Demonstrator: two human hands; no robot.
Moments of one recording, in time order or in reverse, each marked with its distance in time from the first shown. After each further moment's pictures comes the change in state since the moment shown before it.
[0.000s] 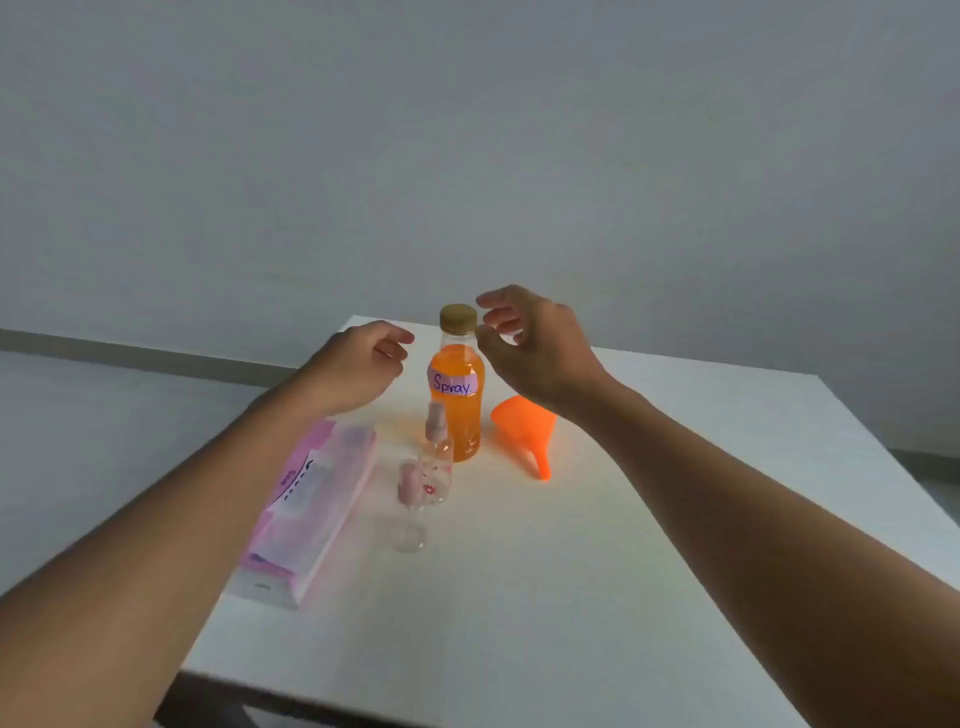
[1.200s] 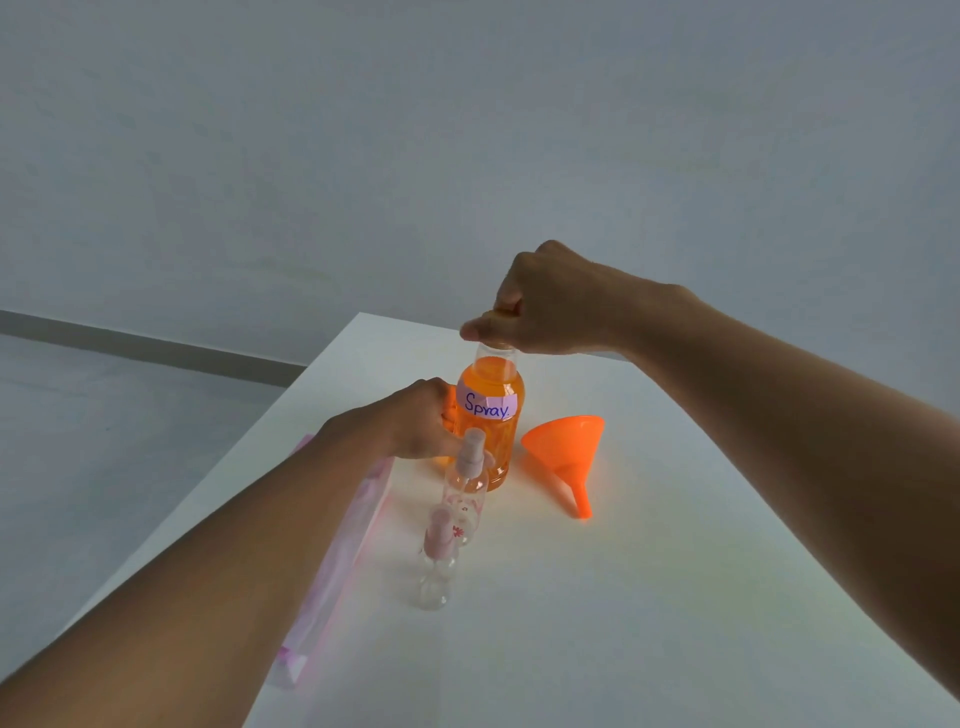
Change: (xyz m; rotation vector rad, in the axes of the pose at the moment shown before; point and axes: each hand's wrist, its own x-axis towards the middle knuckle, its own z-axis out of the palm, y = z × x) left_hand 0.037 -0.033 0.057 0.102 -0.468 0.109; right_hand 0.085 -0.018 0.006 -0.595 -0.439 -0.130
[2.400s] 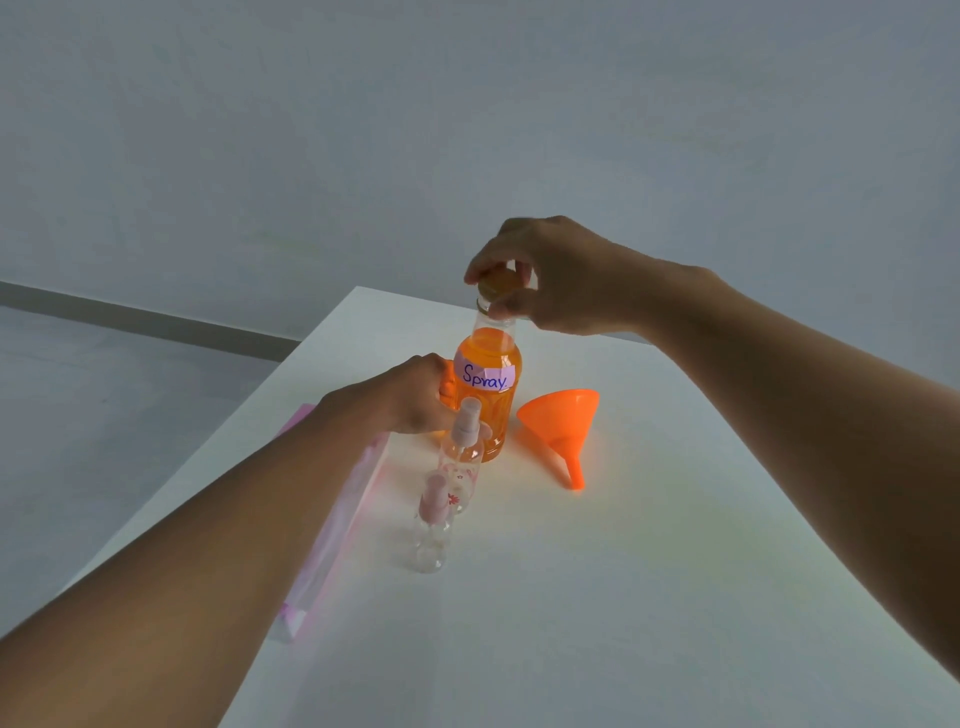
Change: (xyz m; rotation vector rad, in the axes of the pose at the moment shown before) left_hand -0.002 -0.002 0.006 -0.022 0.018 -0.045; right_hand -0.017 -0.001 -0.005 0.085 0.053 -0.088
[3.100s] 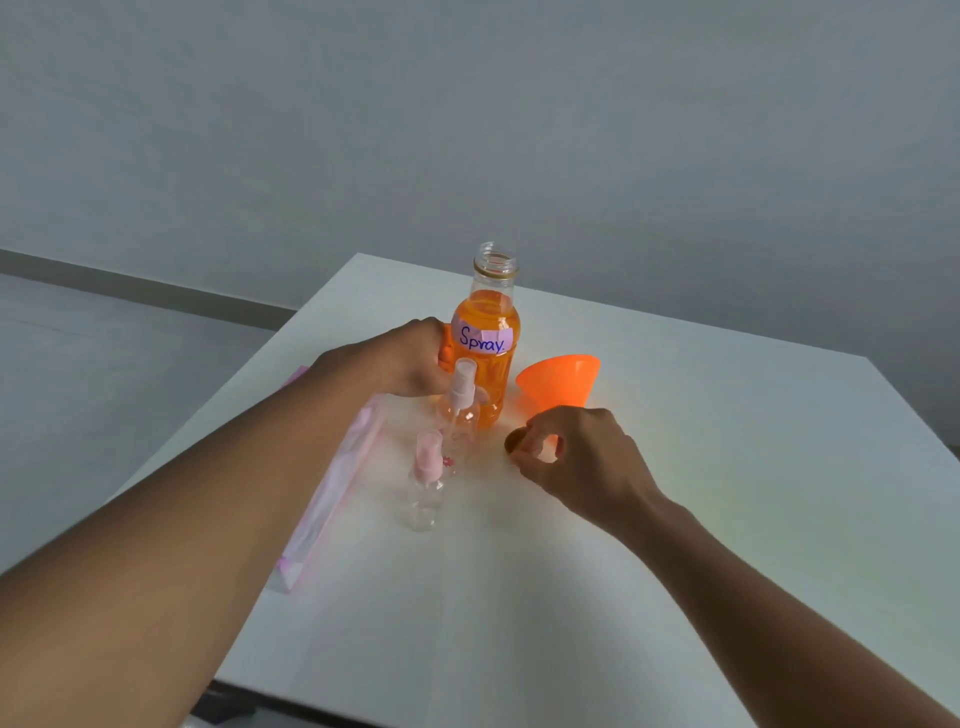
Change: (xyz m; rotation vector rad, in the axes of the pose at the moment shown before) left_hand -0.002 0.007 -0.001 -0.017 -0.030 -0.076; right_hand -0.117 0.020 0.164 0.241 0.058 0.391
